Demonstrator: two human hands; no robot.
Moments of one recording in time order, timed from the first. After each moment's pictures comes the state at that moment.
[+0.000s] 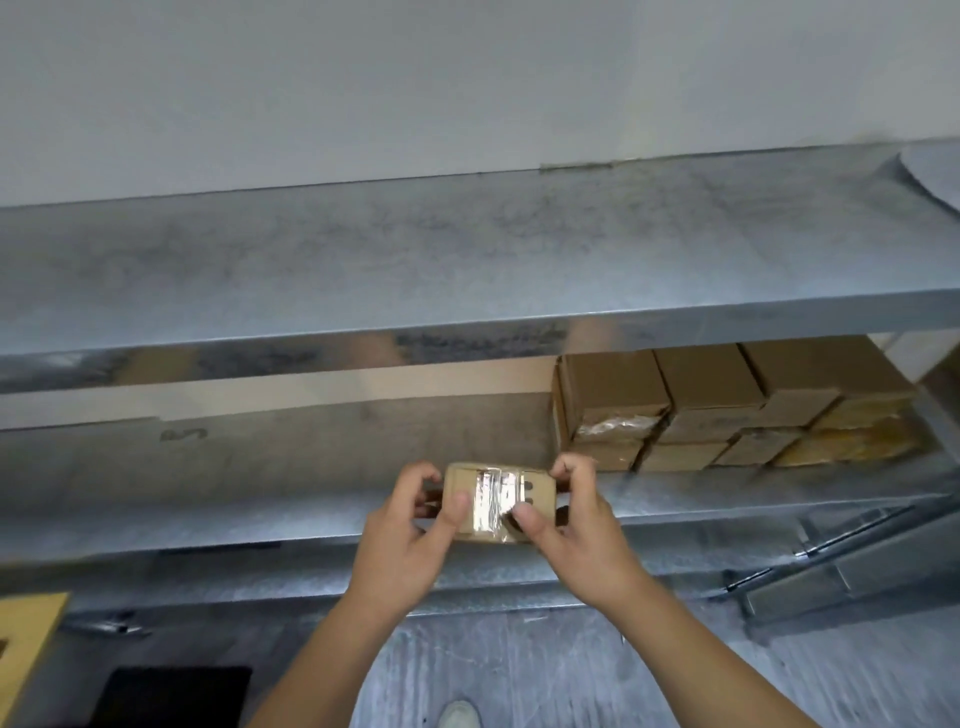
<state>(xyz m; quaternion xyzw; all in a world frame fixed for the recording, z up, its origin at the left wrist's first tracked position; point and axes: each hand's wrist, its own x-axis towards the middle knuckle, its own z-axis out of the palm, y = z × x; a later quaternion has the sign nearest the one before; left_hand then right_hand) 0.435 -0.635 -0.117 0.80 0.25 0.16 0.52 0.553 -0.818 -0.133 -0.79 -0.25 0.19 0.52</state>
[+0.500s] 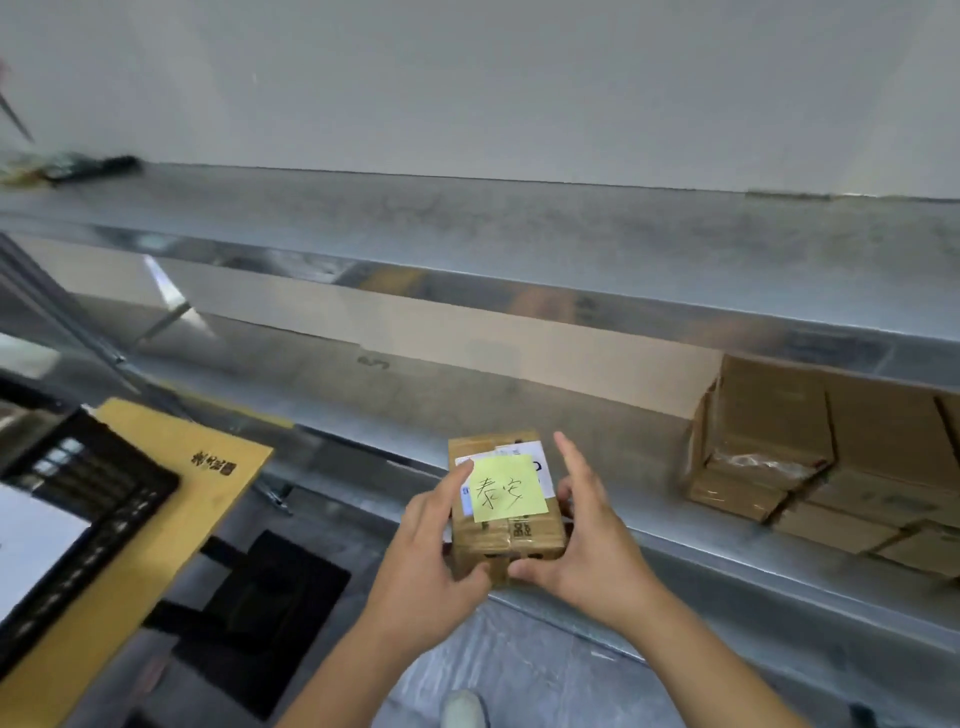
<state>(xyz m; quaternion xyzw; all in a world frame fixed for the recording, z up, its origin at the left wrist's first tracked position) 0.308 -0.673 -0.078 0.82 0.36 0.18 0.41 0.491 -0.778 -0.098 -0.73 -0.46 0.26 0.43</state>
